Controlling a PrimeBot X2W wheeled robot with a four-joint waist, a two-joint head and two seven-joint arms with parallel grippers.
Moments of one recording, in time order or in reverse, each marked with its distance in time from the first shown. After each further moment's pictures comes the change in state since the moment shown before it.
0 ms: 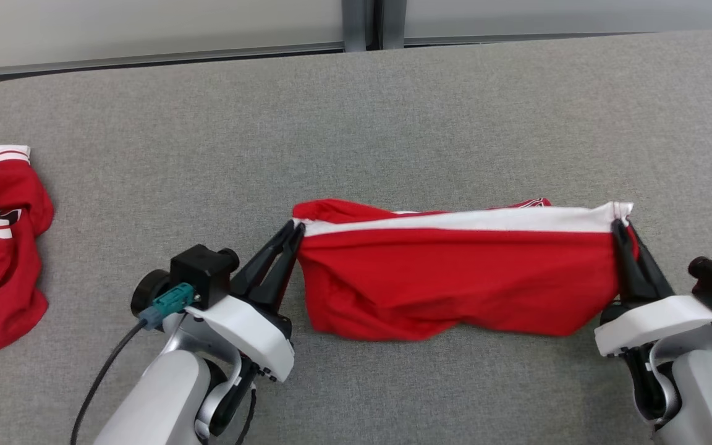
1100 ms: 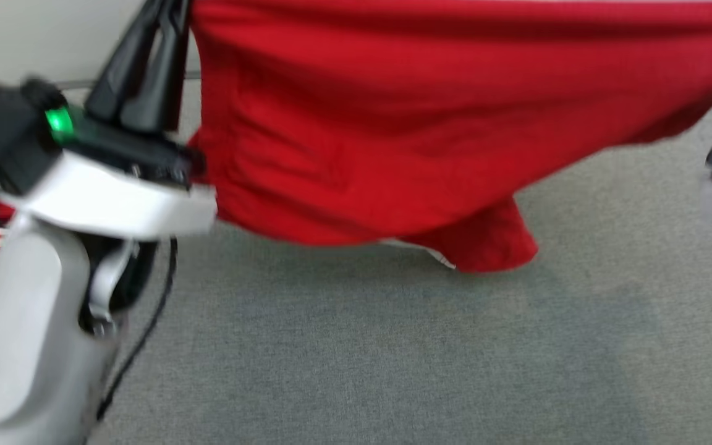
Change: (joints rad) left arm -0.227 0.116 0.186 -0.460 0.010 0.120 0.044; right arm -0.142 -0.096 -0.098 -0.728 -0.049 0.000 0.190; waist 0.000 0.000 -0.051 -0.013
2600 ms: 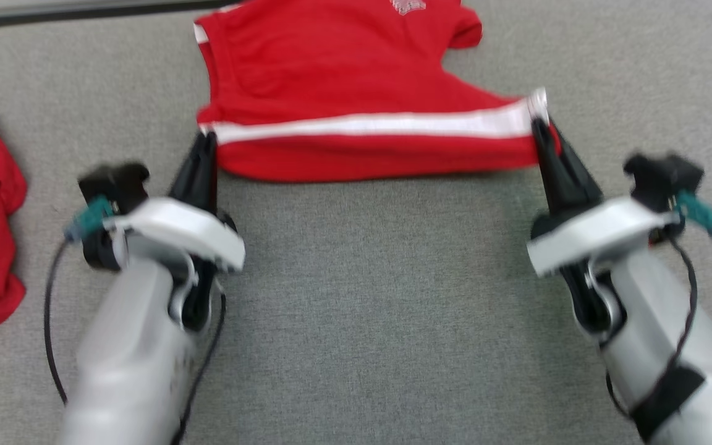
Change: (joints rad) left arm -0.115 -0.248 0.074 1.027 -0.076 -0.198 -0.273; right arm -0.166 0.085 0.404 0.756 0.248 -0.001 -0.239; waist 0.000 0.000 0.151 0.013
